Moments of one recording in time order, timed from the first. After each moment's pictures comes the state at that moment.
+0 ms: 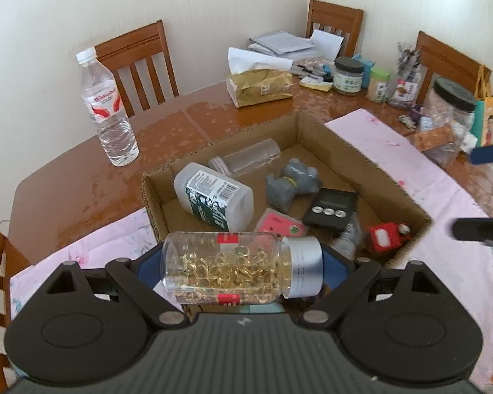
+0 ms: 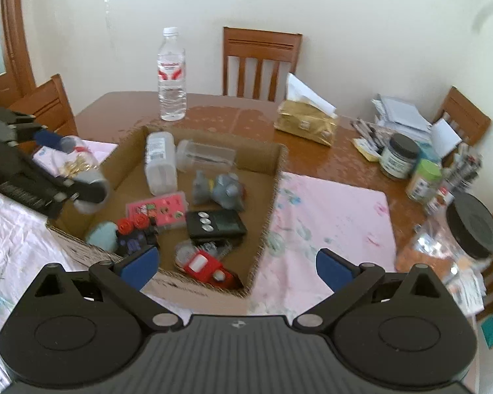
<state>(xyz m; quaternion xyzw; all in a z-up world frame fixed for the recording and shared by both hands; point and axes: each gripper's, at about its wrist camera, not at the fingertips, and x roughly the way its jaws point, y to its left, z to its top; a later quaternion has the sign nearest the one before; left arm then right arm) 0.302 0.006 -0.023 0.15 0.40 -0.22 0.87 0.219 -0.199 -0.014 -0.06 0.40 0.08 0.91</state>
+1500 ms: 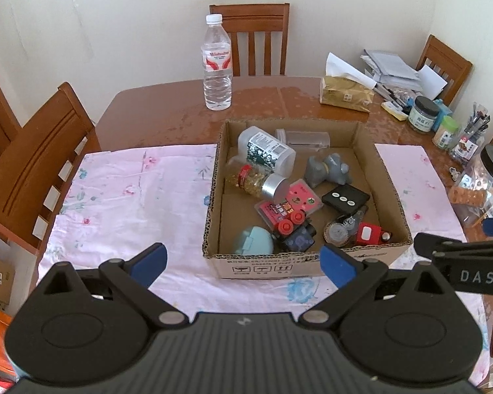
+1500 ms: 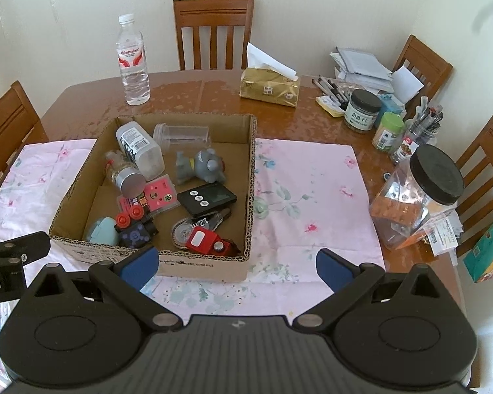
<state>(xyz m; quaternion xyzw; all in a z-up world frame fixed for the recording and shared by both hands) 0.201 0.001 0.031 0.02 0.45 0.00 0.89 0.212 -0.180 0.017 -0.01 0.47 -0.01 0.88</state>
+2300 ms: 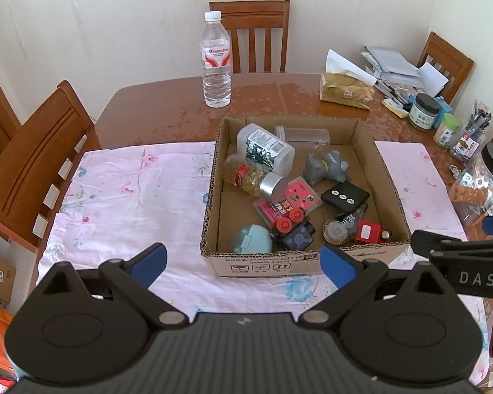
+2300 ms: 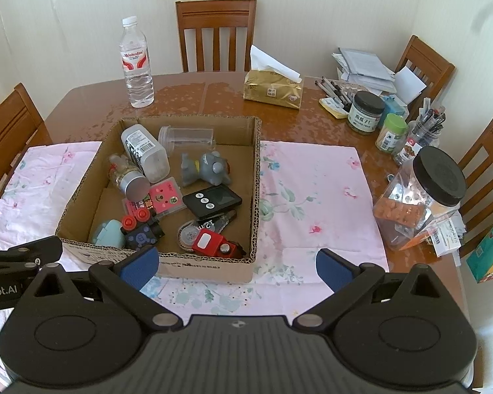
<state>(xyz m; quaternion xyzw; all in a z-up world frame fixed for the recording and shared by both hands) 0.204 -0.002 0.031 0.02 0.46 0.00 0.89 0.212 -0.178 0.020 -0.01 0.47 0.00 0.88</state>
